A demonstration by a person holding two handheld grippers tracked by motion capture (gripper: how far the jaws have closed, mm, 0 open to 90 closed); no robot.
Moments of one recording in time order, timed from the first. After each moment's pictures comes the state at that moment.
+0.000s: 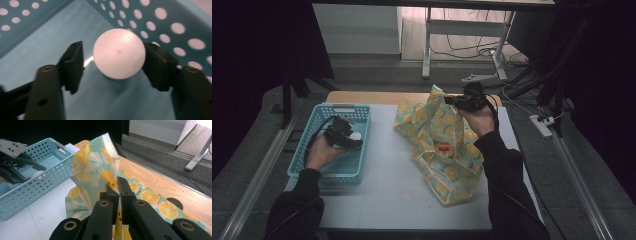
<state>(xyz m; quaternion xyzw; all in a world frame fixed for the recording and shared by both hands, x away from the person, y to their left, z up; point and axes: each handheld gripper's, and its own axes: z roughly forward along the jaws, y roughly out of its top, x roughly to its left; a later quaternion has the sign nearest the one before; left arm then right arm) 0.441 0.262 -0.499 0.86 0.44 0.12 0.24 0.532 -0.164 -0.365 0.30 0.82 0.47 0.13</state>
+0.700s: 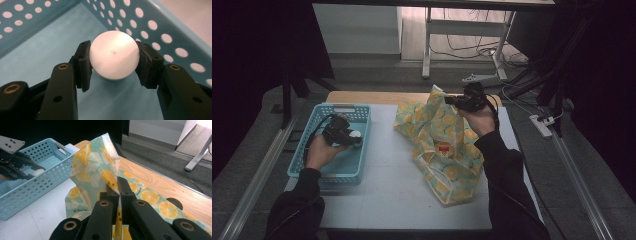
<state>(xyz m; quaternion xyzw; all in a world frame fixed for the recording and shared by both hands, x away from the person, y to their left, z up) 0.439 0.266 -0.490 0.84 0.46 0.12 0.26 0.532 -0.165 -0.364 0.30 0.82 0.48 0.13</state>
